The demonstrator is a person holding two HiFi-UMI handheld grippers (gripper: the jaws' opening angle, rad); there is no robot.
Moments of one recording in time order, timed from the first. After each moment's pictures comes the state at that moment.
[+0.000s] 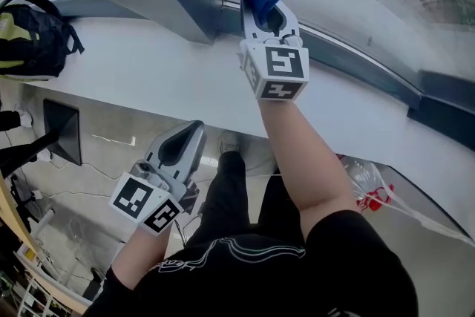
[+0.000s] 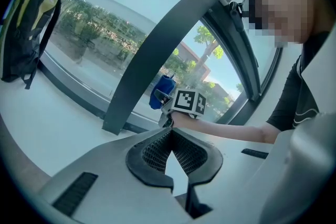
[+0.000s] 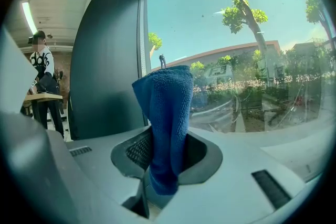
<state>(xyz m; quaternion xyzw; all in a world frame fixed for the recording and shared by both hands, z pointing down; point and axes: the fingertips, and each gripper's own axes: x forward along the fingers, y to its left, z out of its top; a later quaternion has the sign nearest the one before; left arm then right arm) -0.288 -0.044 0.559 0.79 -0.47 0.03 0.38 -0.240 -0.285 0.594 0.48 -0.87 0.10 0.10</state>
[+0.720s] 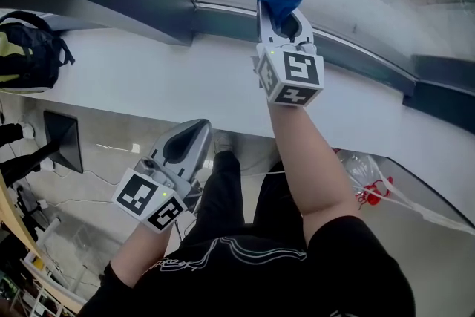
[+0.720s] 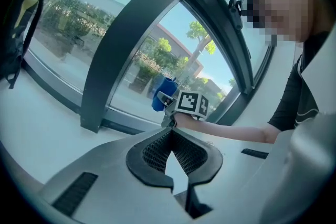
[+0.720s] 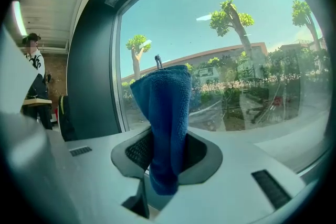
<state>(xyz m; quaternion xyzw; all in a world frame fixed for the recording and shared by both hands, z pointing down) -0.217 -0.050 0.551 0.82 -0.44 0.04 0.38 -0.130 -0.283 0.585 0.53 -0.84 0.11 0.08</state>
